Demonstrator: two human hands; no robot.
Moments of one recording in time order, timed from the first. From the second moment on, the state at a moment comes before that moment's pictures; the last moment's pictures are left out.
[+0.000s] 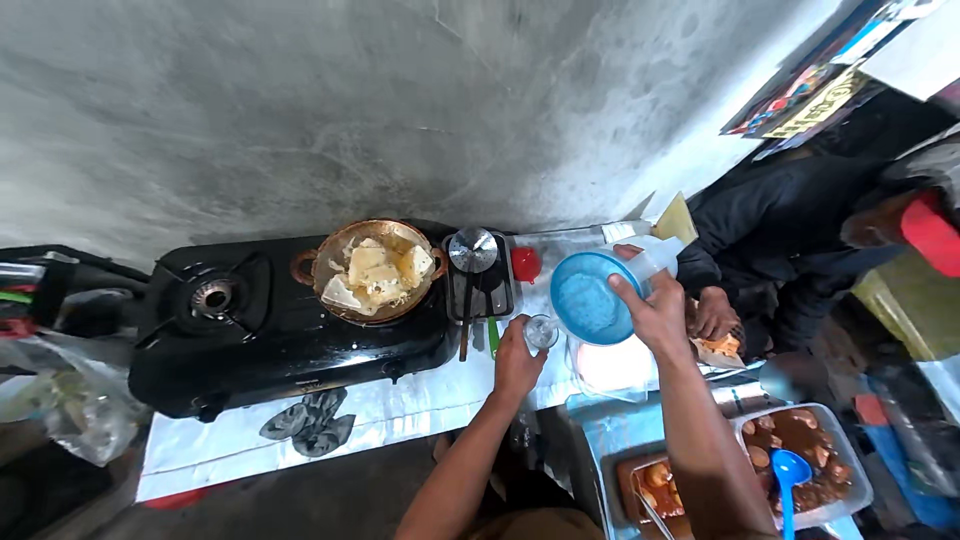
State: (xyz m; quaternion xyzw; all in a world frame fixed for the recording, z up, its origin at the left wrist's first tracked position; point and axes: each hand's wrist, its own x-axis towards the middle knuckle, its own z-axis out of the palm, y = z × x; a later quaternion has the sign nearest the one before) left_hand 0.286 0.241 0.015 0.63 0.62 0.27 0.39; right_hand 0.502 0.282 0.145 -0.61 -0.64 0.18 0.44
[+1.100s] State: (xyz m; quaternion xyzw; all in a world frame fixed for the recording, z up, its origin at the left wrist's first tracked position) left_hand 0.312 0.244 0.030 0.64 0.59 0.33 0.37; right_hand 0.559 0.353 0.027 -0.56 -0.18 0.49 0.65
